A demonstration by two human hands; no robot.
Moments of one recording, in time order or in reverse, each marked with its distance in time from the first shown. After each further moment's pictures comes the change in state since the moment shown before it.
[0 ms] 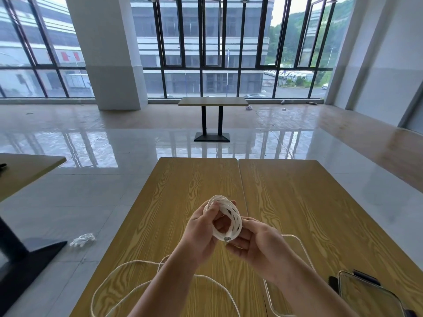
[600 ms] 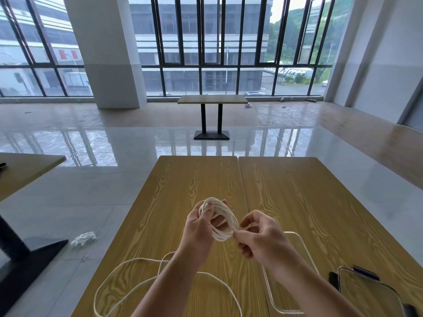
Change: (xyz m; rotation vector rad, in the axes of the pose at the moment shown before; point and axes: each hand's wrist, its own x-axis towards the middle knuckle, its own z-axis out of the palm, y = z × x) left_hand -0.006 -0.003 -0.004 0.049 0.141 0.092; right_hand -0.015 0.000 0.005 -0.615 0.170 -0.224
